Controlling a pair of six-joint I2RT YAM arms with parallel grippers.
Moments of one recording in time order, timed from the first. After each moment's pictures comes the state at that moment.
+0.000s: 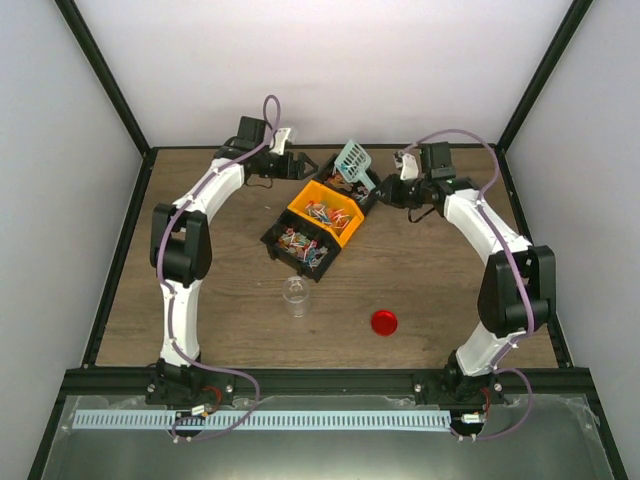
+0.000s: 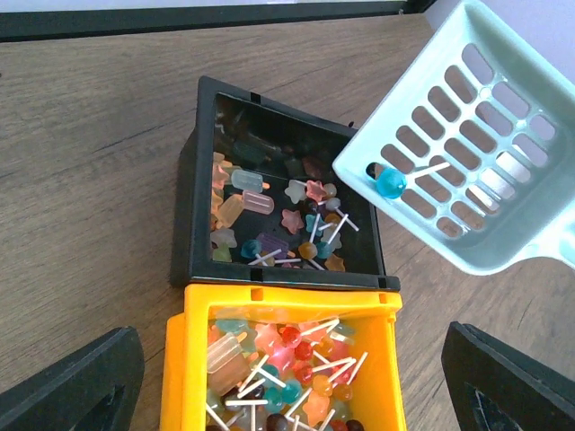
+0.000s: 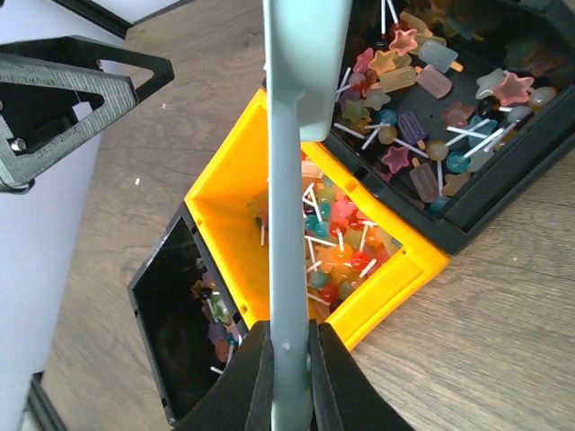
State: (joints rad) left arm -0.27 2.19 1.91 -0.49 0.64 -0.17; right arm 0.18 1.68 1.32 -0.44 -0.63 0.37
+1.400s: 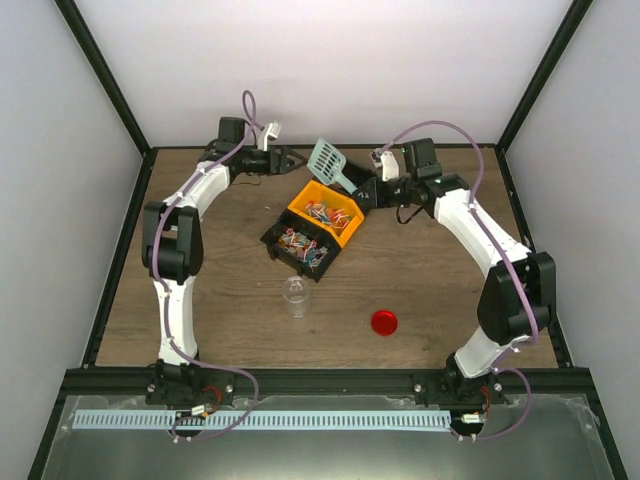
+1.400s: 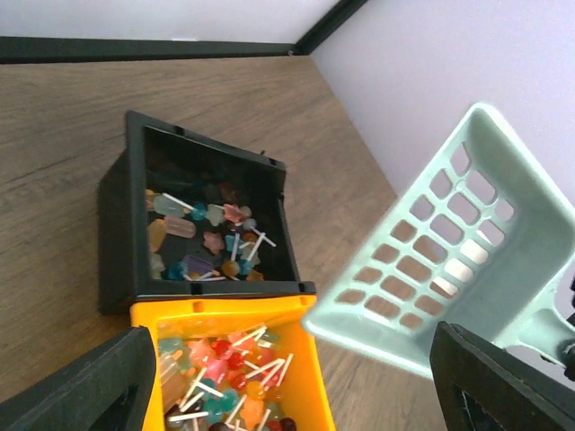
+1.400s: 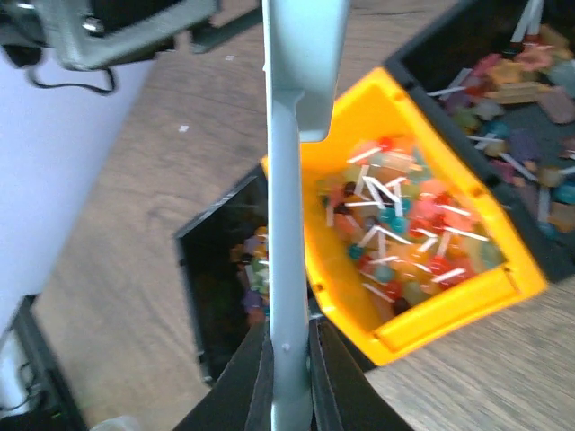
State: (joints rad) left arm -0.18 2.19 1.83 -0.28 0.95 -0.28; right arm 0.31 1.63 1.38 -0.54 -0.54 0.21
